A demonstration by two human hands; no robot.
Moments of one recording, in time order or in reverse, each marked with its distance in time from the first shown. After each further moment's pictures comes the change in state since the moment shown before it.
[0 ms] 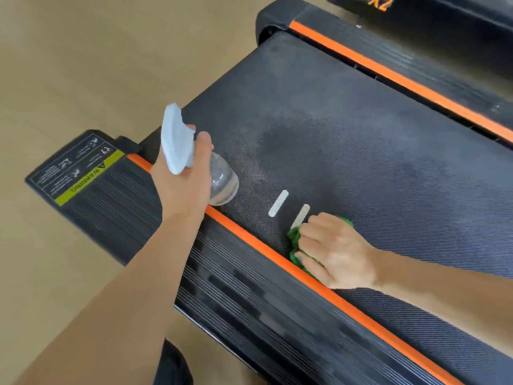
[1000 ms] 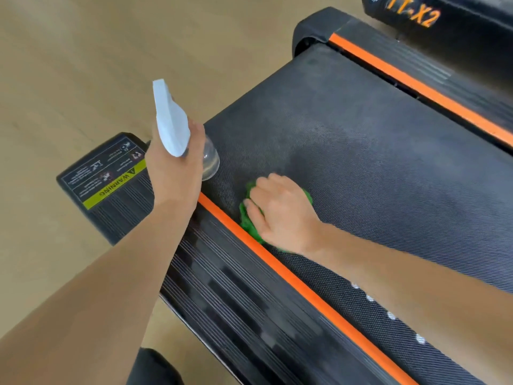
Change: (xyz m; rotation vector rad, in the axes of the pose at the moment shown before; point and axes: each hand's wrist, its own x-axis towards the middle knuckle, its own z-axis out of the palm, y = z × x) left_hand 0.065 -0.010 -0.028 0.103 0.141 0.100; right_hand 0.148 0.003 0.045 0.037 0.133 0.171
